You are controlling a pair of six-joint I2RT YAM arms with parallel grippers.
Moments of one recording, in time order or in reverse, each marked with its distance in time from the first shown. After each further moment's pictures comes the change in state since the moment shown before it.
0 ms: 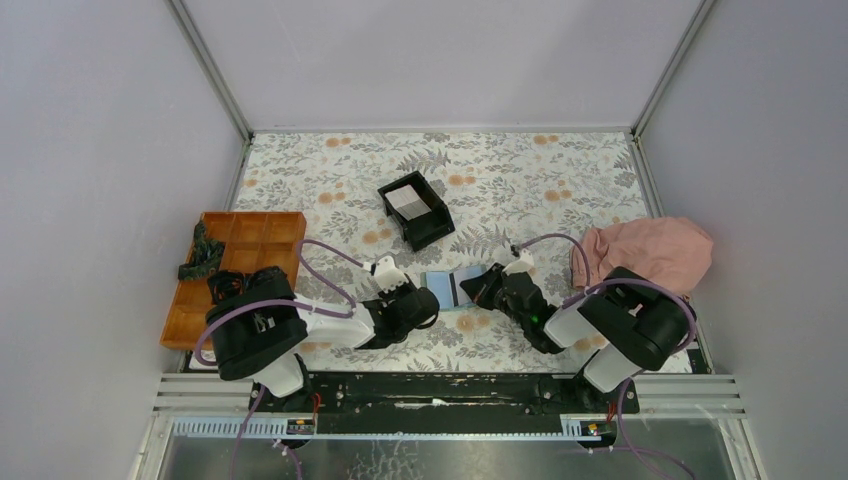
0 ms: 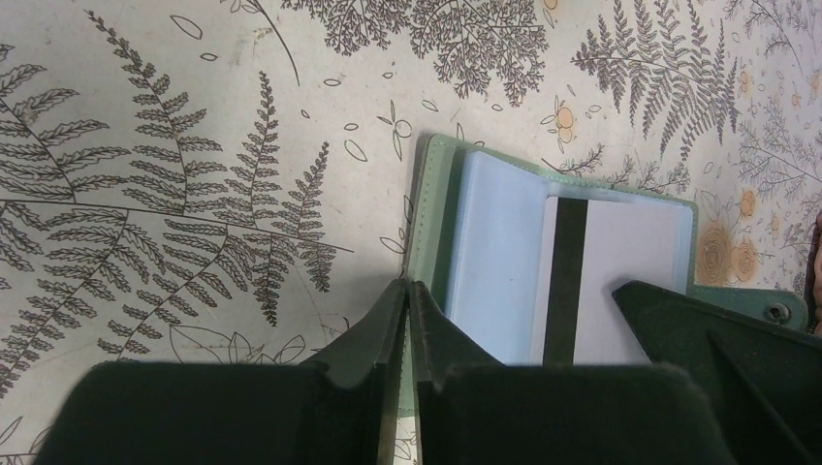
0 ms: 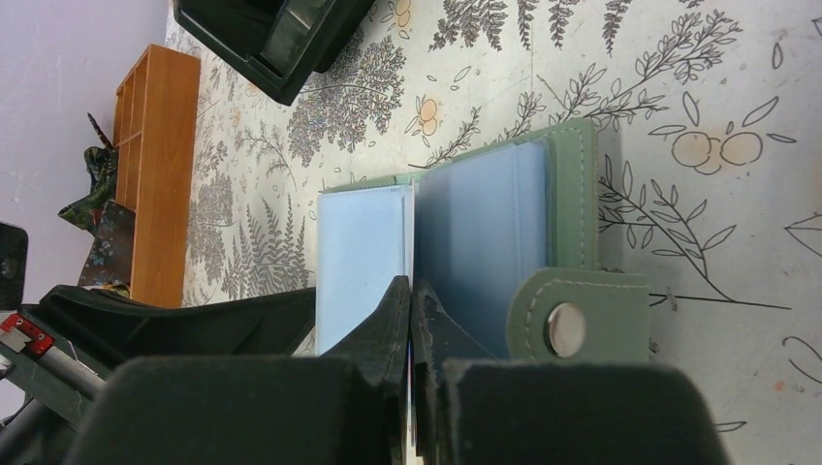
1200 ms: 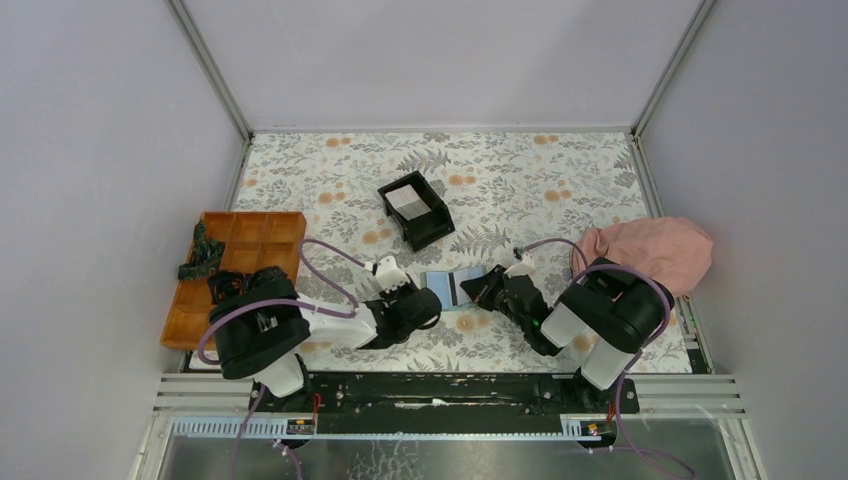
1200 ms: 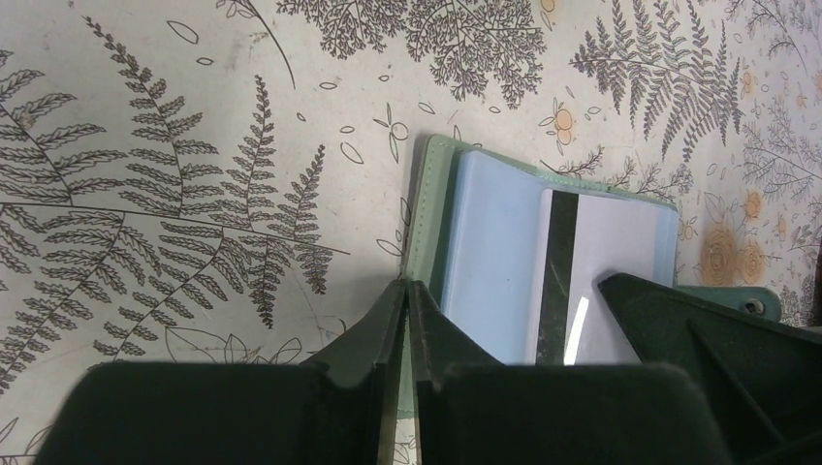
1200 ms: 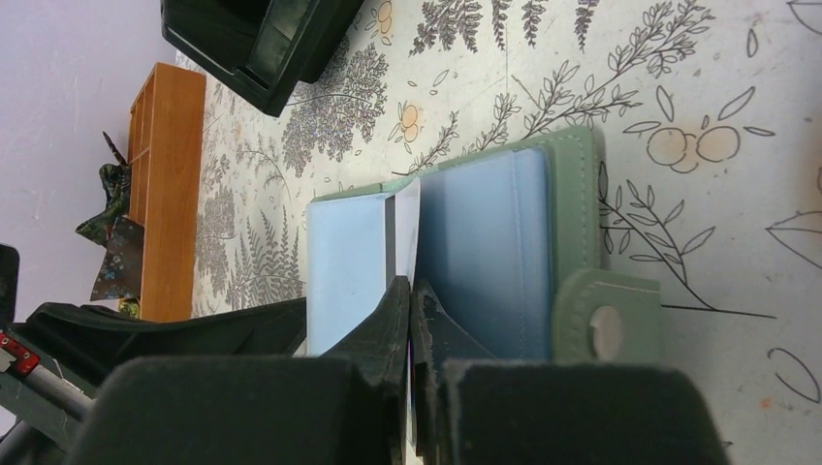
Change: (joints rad) left arm -0.008 0.016 0.012 -0.004 -0.020 0.004; right arm -0.009 0.132 -0.033 0.188 -0.006 0.044
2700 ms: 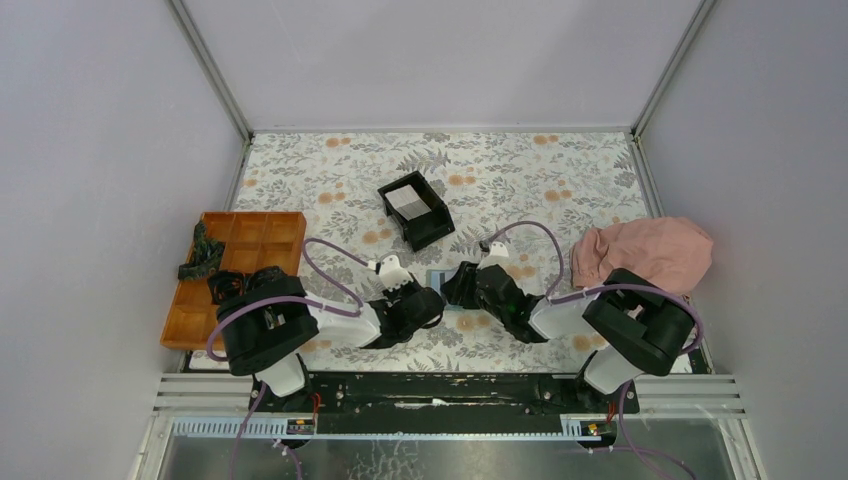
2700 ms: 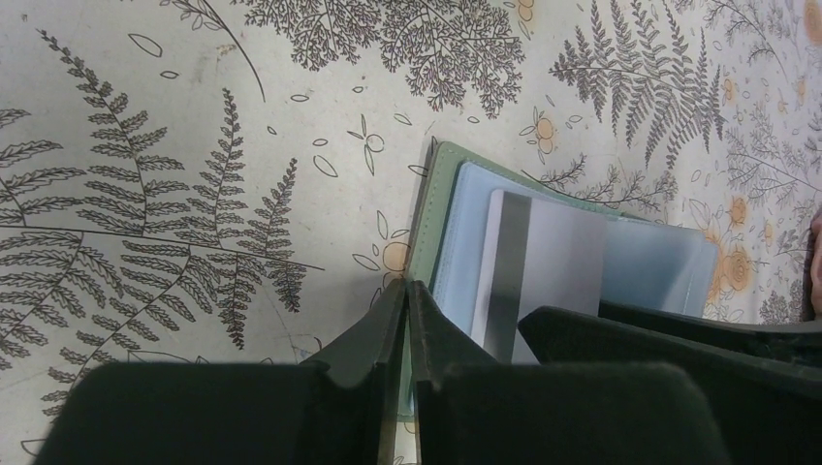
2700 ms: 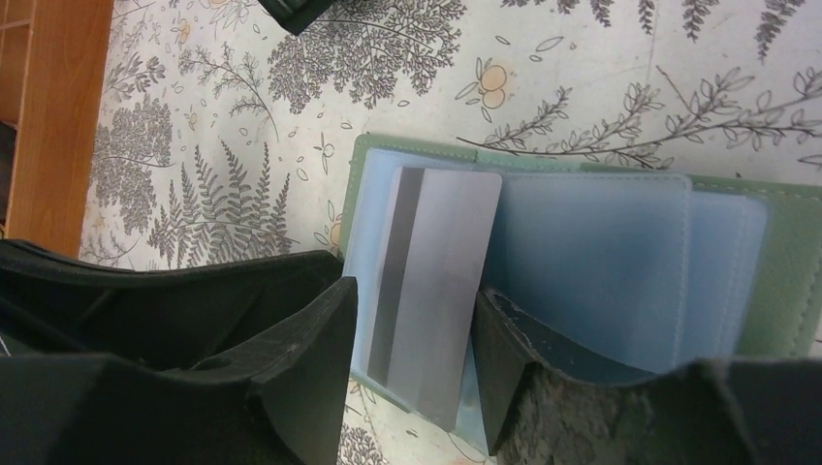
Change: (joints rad) left arm 0.000 0.041 0.015 0.052 -0.018 0.022; right arm 0.126 -0.152 0.197 -0.491 0.060 -0.206
